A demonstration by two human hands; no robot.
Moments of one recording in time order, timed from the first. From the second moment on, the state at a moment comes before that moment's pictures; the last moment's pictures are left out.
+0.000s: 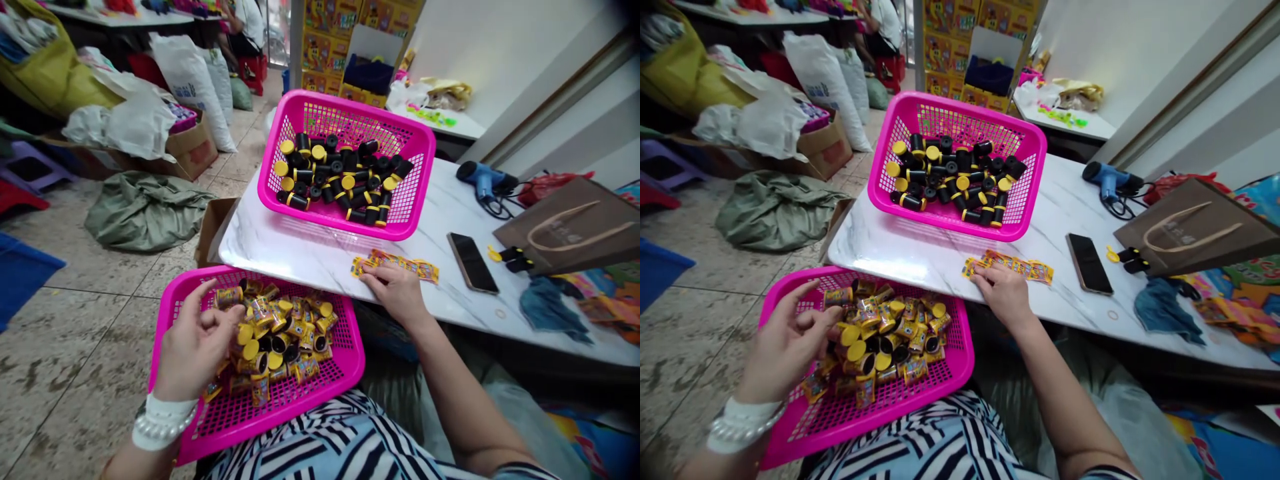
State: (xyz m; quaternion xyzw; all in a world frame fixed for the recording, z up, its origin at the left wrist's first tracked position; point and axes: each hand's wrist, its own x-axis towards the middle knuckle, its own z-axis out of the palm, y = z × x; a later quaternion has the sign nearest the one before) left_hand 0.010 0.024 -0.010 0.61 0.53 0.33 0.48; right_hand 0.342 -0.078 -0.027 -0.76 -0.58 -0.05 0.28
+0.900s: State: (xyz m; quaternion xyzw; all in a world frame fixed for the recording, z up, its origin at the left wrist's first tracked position) left_hand 0.060 0.007 -0.002 0.61 0.37 0.27 0.65; right_hand 0.221 -0.066 -0.020 -0.59 -0.46 0.46 0.49
